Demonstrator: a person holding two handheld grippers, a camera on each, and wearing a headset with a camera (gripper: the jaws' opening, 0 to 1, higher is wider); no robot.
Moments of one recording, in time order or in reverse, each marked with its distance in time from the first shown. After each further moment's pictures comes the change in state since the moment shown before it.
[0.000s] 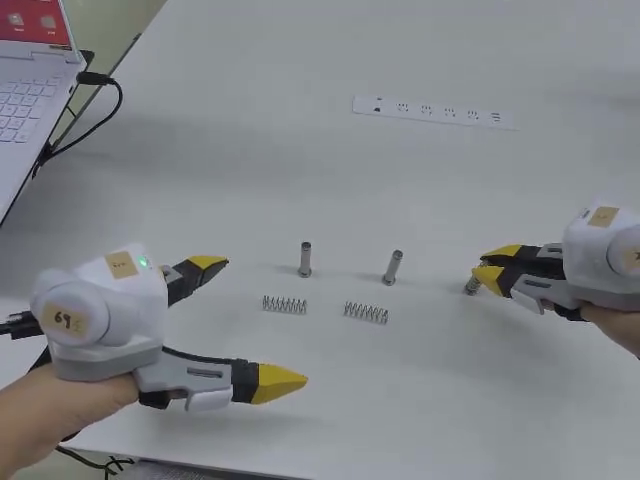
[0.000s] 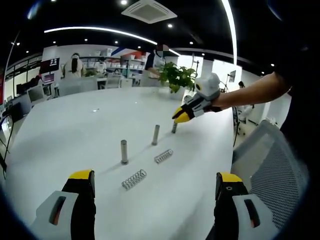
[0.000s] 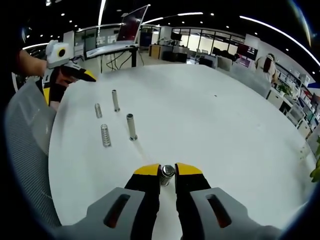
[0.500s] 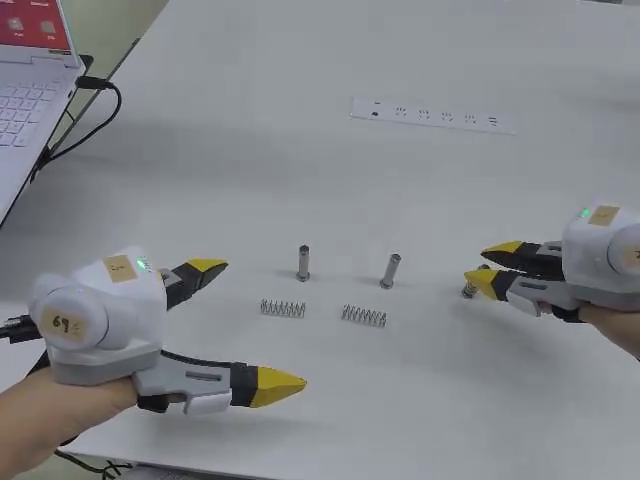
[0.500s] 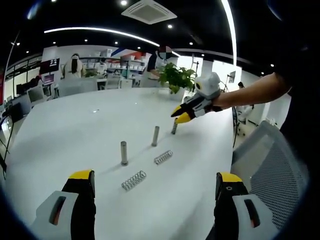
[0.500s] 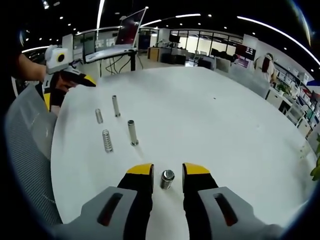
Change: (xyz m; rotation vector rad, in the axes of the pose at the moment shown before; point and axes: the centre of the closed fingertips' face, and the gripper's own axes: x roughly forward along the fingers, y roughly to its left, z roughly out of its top) left arm 0.000 0.000 0.002 -0.001 -0.009 0.001; right arm -0.004 0.001 0.008 0.016 -0.024 -0.002
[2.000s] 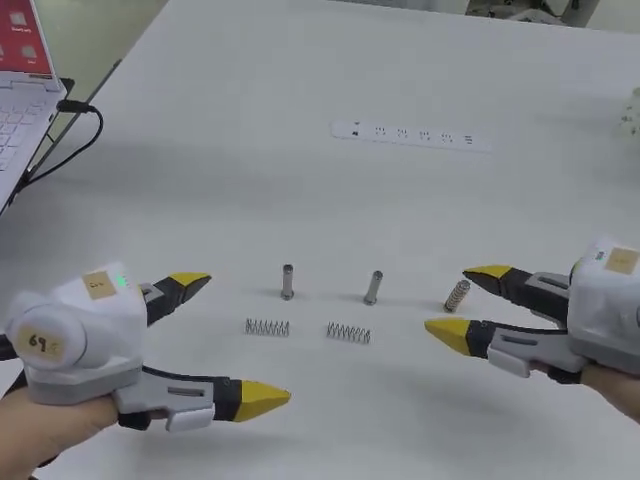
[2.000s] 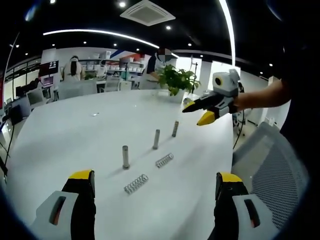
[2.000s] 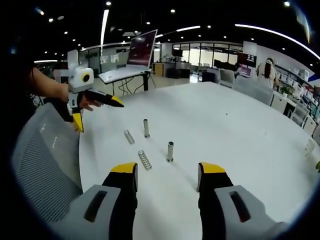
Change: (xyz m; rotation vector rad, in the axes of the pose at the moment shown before) left arm -0.002 0.003 0.006 0.009 -0.012 -0.005; right arm -0.036 0.063 0.030 0.040 -0.123 0.062
